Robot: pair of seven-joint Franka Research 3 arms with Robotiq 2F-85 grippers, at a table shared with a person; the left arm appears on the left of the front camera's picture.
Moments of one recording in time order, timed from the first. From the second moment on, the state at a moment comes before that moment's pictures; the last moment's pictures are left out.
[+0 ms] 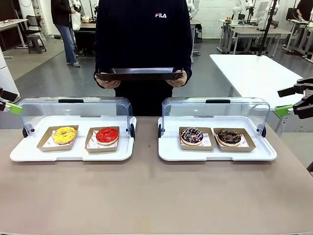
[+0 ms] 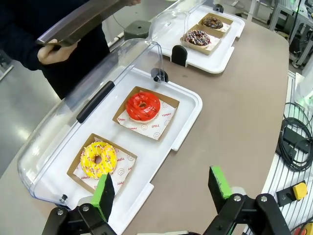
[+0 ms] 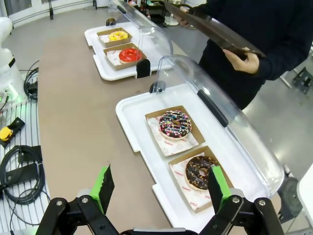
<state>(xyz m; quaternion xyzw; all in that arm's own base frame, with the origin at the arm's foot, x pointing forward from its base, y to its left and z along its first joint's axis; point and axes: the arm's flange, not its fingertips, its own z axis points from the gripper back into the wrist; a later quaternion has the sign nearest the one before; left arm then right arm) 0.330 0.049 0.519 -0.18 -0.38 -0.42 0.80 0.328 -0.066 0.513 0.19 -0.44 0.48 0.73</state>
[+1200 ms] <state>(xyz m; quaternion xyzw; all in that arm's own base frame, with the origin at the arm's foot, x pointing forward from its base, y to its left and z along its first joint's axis) 0.330 0.049 0.517 -0.17 -0.38 -0.42 0.81 0.325 -0.067 0.514 0.19 -0.43 0.48 0.74</state>
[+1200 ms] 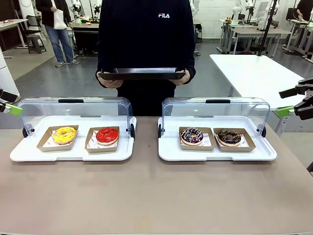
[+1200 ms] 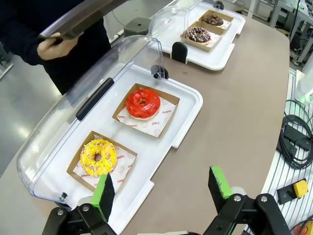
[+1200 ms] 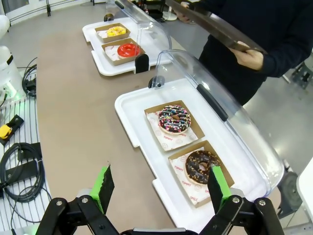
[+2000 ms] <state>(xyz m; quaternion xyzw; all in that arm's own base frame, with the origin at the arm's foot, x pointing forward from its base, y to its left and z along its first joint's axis) 0.330 0.047 0.518 -0.18 -0.38 -0.42 0.81 0.324 -0.066 0.514 0.19 -0.43 0.48 0.74</state>
